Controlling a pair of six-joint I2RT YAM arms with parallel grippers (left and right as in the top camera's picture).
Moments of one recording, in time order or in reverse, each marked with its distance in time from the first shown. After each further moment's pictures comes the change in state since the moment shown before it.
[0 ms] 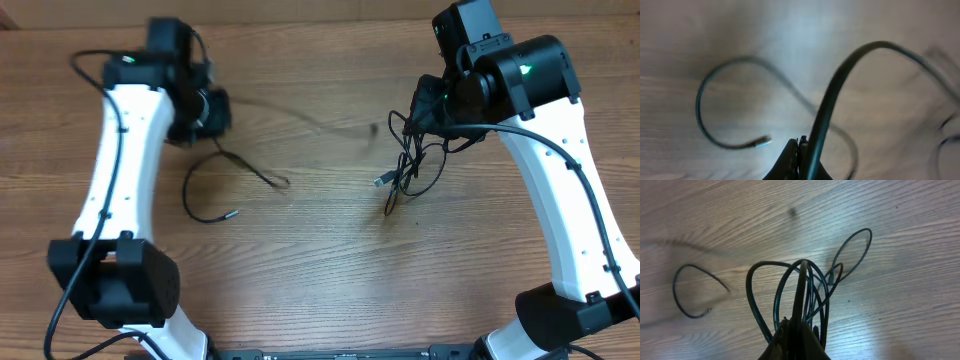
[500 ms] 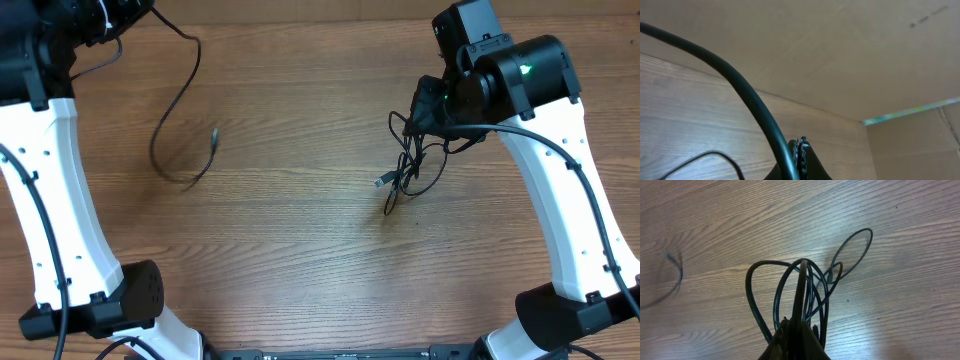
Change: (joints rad) left arm 0.158 -0.019 0.558 0.173 0.390 -0.283; right arm 0.000 0.000 0.000 -0.003 0.000 -0.011
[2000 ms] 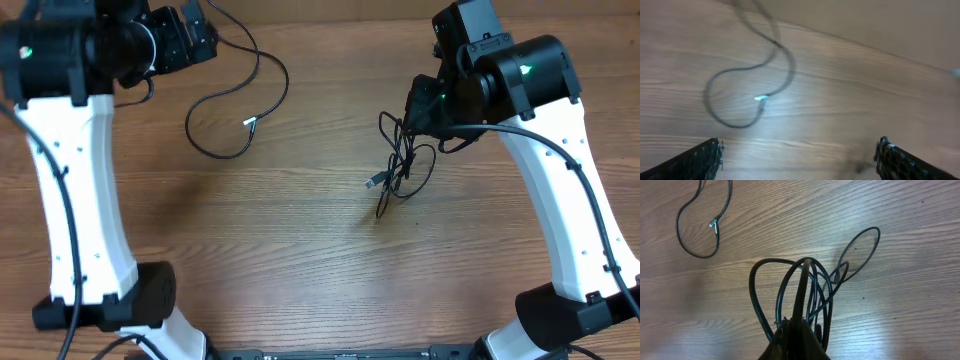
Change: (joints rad) left arm -0.140 0.006 0.019 -0.365 -0.286 0.239; right arm 0.000 0.000 0.000 0.018 -0.090 -0.008
